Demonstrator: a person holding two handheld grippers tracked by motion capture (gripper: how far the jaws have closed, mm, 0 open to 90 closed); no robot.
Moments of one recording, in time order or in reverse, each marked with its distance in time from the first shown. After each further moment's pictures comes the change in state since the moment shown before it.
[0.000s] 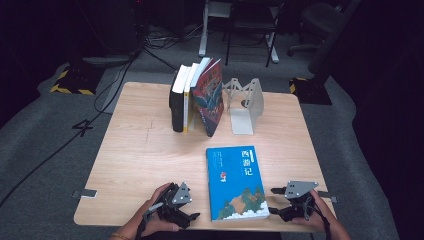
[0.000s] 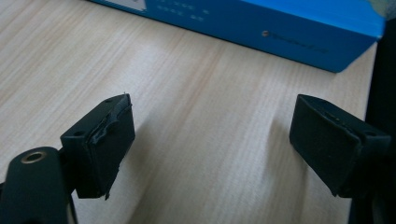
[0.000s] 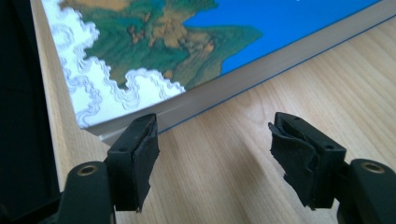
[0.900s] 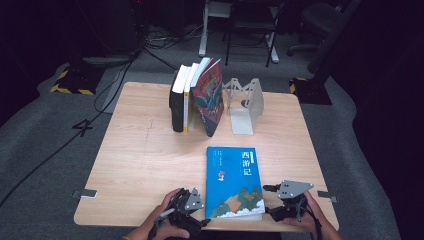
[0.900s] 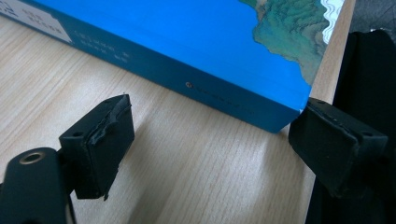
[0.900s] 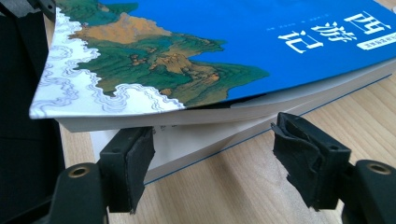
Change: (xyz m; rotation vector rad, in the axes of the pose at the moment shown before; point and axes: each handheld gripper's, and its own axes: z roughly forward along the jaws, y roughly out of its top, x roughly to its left) left arm -0.024 0.019 0.017 0.010 -0.007 0.000; right arm 0.015 0.022 0.009 -0.087 -0.029 -0.006
